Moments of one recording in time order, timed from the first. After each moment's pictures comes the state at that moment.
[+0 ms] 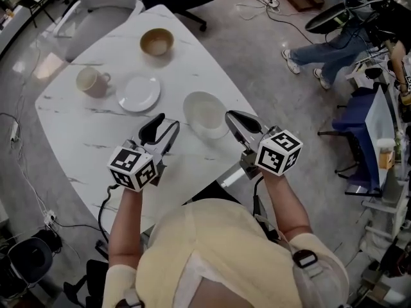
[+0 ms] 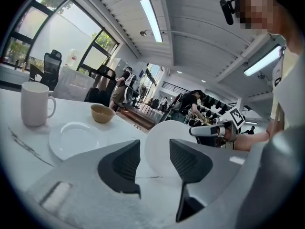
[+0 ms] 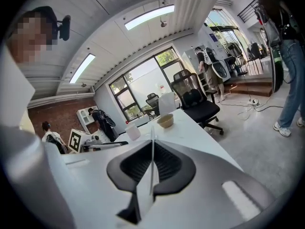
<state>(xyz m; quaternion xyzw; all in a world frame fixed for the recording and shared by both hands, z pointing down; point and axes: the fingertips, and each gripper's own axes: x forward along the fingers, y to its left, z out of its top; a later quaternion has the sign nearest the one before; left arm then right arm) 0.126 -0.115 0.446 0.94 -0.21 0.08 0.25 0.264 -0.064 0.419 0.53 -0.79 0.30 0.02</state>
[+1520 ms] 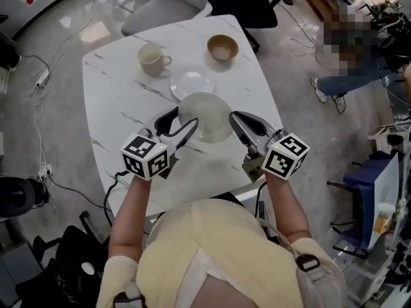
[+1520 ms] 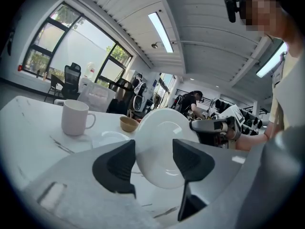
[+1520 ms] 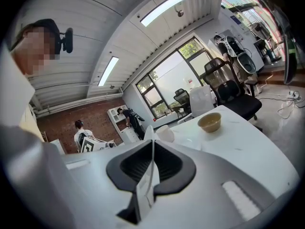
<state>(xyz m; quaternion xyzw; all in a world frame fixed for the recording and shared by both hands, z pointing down) 0.040 -0.129 0.430 0.92 -0.31 0.04 0.24 0.144 -0.111 0.381 0.38 -0.88 0.29 -0.01</state>
